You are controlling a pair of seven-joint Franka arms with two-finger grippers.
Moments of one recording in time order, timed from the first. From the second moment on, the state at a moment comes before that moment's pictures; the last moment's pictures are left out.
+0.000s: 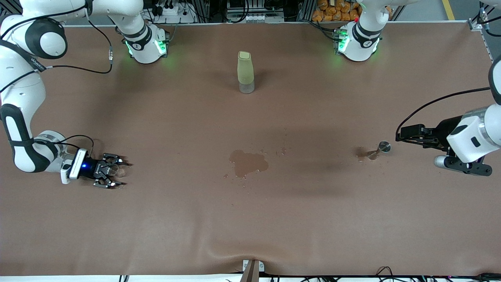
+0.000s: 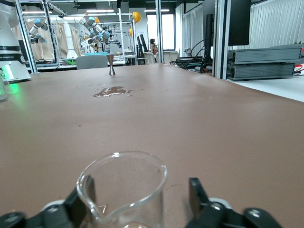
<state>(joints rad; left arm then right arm) -0.01 0.36 -0.04 -1.29 -0.18 1.49 0.08 -0.58 1.08 0.18 -1.47 1.08 1.68 -2.50</state>
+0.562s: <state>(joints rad) -0.05 0.24 -0.06 -1.29 -0.13 1.46 -0.12 -0.59 1.00 0.18 -1.41 1.08 1.58 -2.36</state>
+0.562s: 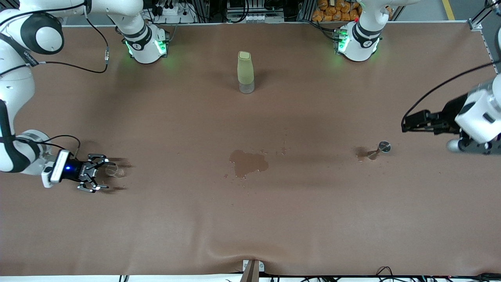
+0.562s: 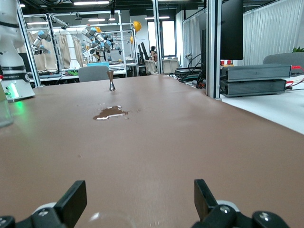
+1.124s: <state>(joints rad) -0.01 0.17 -0.07 -1.34 -0.13 1.45 -0.10 -0.56 0.84 0.18 -1.40 0.97 1.57 -2.04</state>
